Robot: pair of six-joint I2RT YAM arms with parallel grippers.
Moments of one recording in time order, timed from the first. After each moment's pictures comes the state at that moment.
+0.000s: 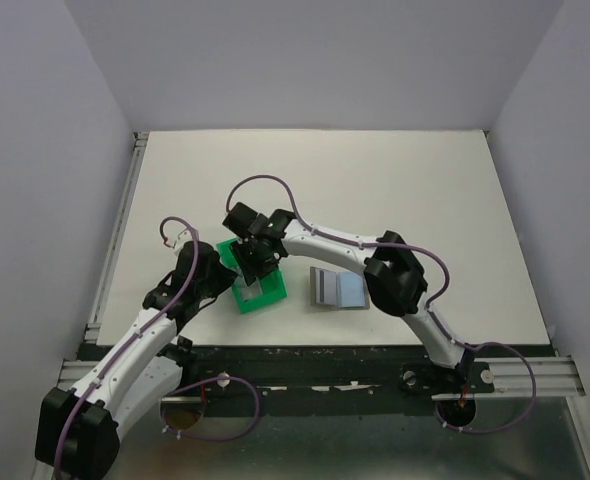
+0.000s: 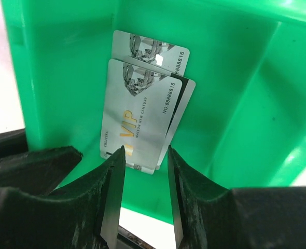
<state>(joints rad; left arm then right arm) -0.36 0.80 0.42 -0.34 -0.09 -0.93 1.03 2.29 1.98 -0.83 -0.05 0.44</state>
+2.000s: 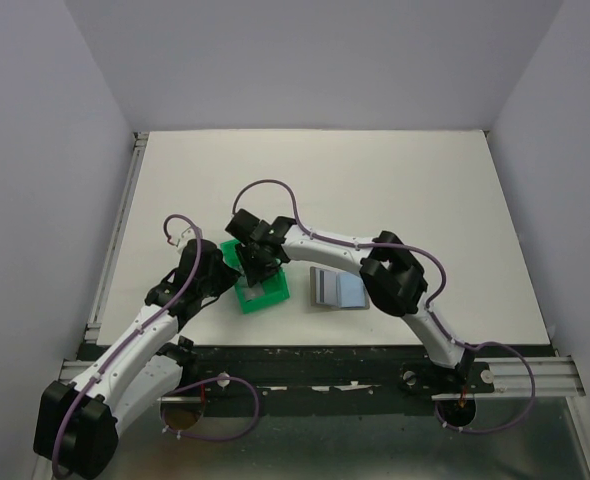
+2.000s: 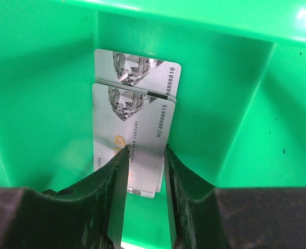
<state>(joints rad) -0.39 0.84 0.45 -0.34 -0.09 -0.94 1.04 2.31 1.91 -0.74 -0.02 0.53</state>
